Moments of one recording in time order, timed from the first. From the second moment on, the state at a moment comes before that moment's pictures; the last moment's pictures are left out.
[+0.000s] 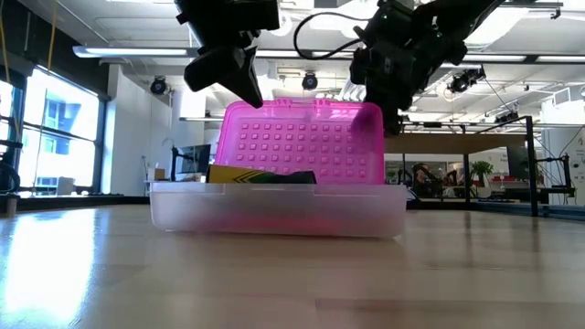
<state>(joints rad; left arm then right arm) -0.04 1.64 1.24 -0.68 -0.72 0.22 -0.31 1.43 0.90 -0.30 -0.30 0.15</state>
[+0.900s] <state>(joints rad) -0.04 1.64 1.24 -0.65 -0.72 0.21 -0.28 1.33 0.90 -0.28 -0.17 0.18</state>
